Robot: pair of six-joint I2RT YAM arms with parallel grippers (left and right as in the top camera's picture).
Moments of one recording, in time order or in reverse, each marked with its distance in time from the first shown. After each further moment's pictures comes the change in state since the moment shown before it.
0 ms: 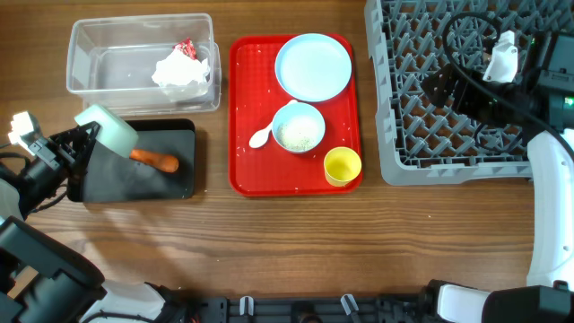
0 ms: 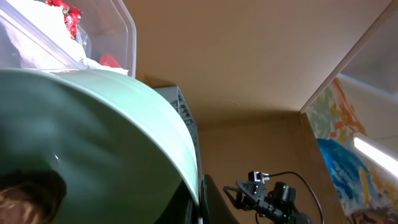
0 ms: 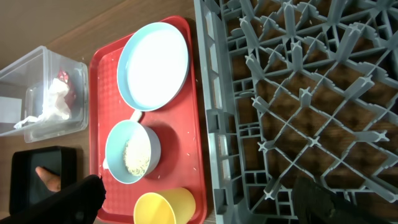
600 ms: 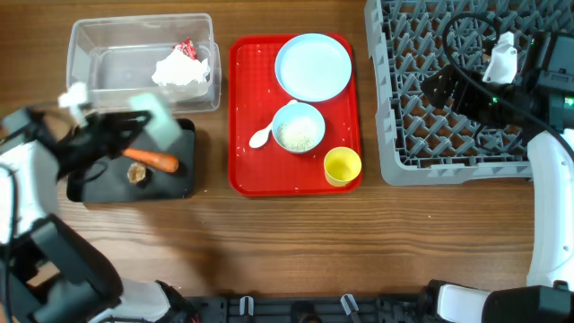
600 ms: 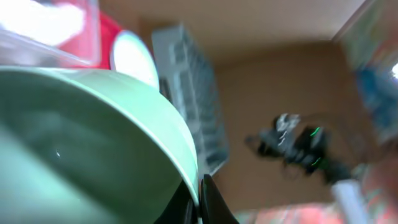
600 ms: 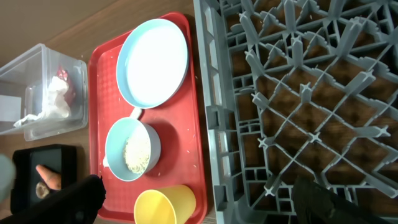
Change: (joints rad) left arm -0.320 -0.063 0.049 0.027 -0.169 0.008; right arm 0.000 0.000 0.000 -0.013 0.000 0.000
